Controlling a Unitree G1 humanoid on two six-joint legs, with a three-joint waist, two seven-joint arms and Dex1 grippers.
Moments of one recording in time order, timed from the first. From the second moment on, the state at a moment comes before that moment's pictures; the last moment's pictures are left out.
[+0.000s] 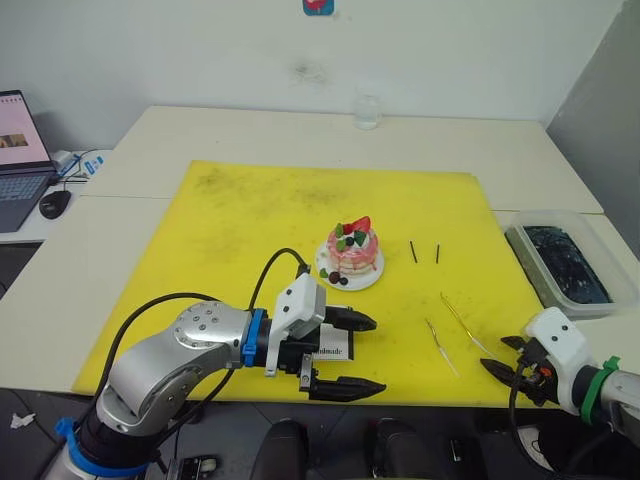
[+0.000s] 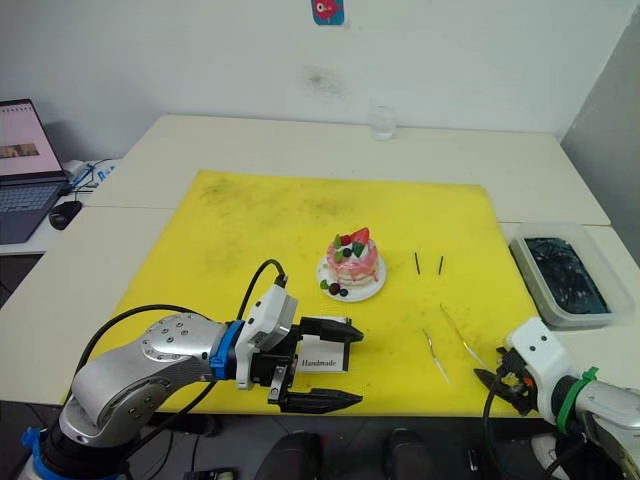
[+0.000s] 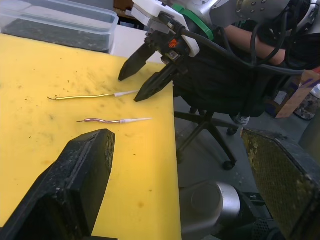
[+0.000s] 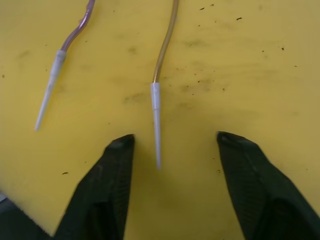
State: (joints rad) left arm -0.25 0.68 -0.19 -0.66 -0.73 0.76 -0.95; right arm 0.42 -0.82 -0.33 -0.75 0.38 0.86 0.65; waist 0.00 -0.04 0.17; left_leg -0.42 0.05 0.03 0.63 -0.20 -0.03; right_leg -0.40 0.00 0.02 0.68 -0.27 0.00
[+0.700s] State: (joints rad) left arm -0.18 0.61 -0.12 -0.61 -0.78 0.84 -0.77; right arm 0.31 -0.77 -0.48 -0.75 0.57 0.86 0.70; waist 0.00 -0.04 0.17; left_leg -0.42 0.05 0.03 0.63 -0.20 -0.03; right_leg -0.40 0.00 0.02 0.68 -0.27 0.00
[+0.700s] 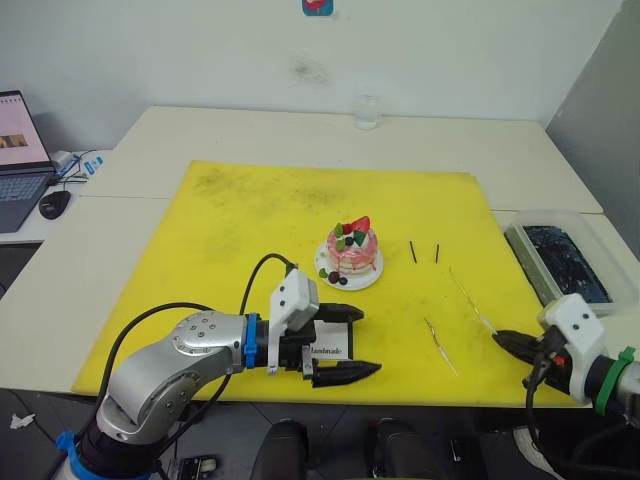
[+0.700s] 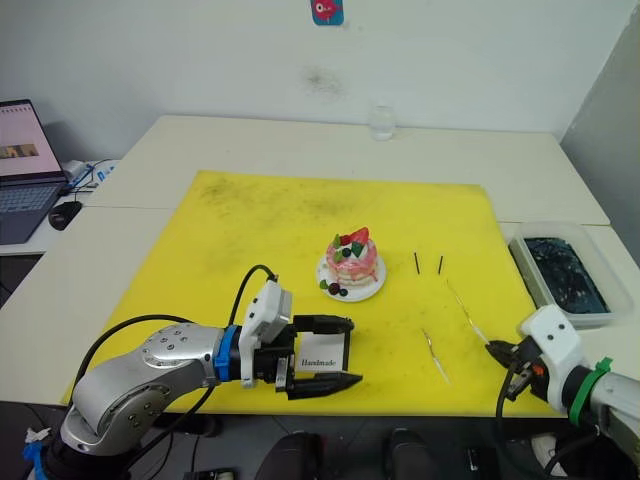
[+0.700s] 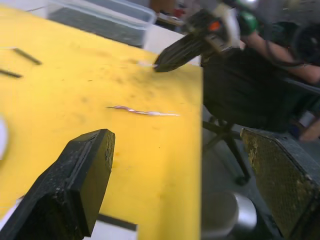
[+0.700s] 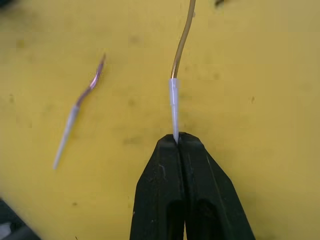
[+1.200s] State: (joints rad) left arm -0.39 0.37 0.07 -0.39 -1.55 1.04 -0.32; right arm -0.14 -0.75 -0.37 -0.74 1.54 1.00 0.25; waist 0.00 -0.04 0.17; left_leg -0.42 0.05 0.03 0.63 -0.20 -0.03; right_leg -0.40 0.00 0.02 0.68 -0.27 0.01
